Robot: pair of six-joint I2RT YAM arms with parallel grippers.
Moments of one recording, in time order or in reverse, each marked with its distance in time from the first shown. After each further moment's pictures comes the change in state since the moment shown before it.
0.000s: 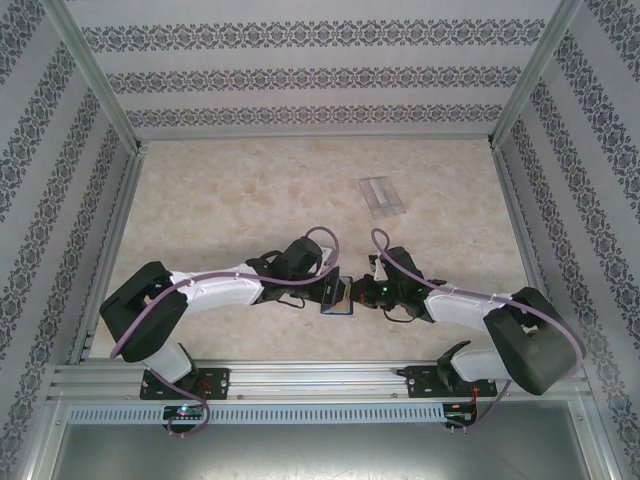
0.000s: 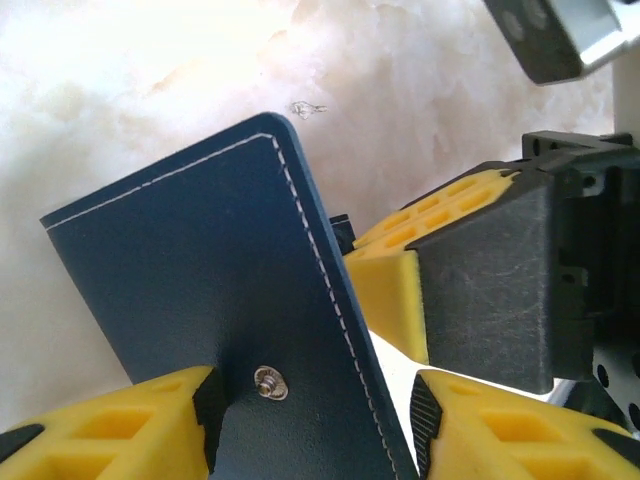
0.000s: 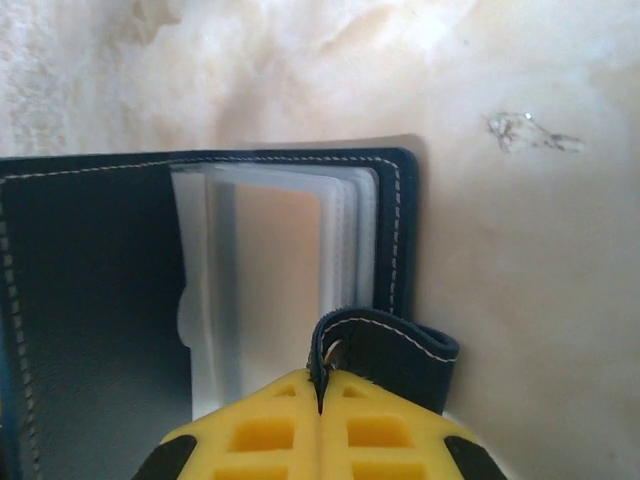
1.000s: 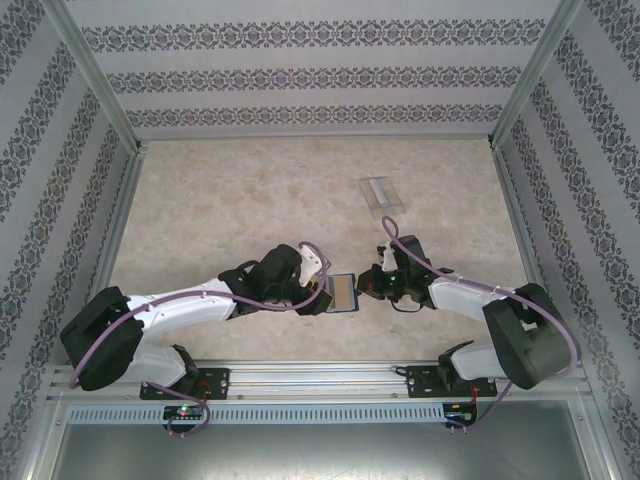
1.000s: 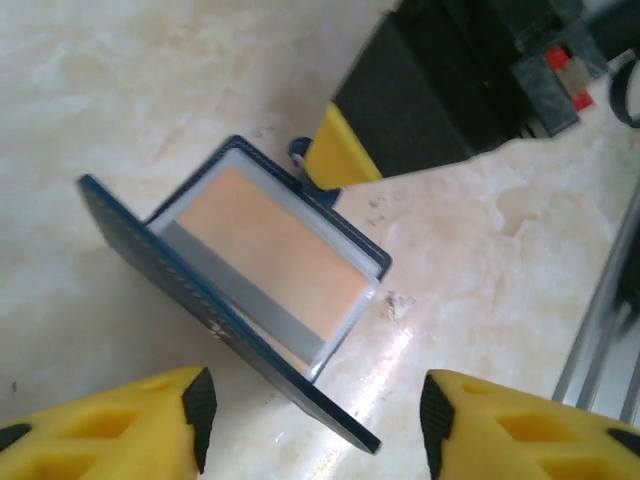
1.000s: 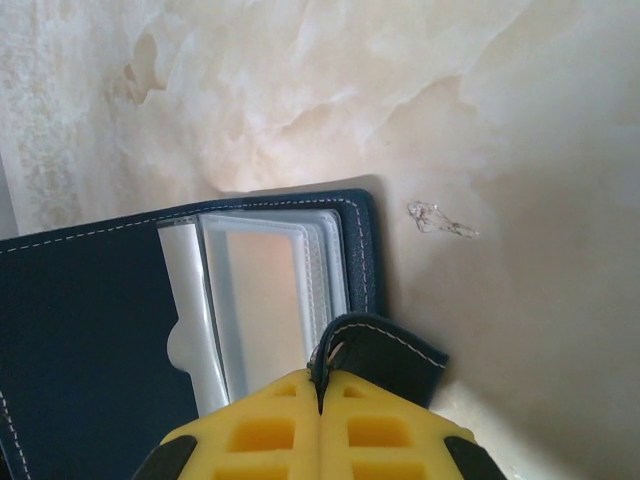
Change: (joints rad) left arm 0.006 -0.243 -0.144 0.003 -0.058 0.368; right arm -0.139 0.026 0.076 -0.120 -0.095 -0.074
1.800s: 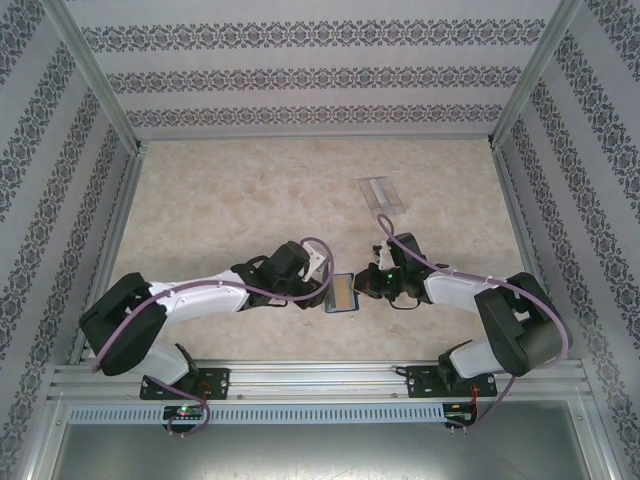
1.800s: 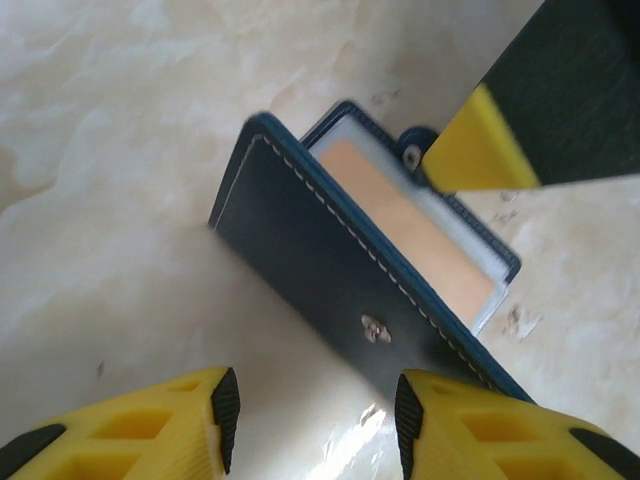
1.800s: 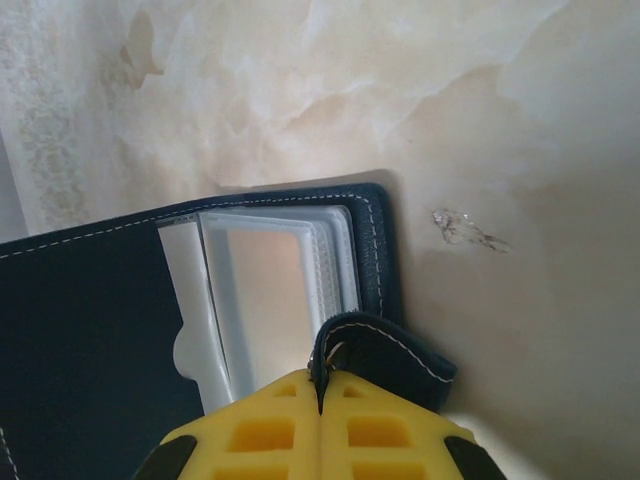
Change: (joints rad) left arm 0.019 0.150 0.077 -0.035 -0.085 -0.009; right arm -0.003 0.063 0.032 0.006 -0.048 -0.007
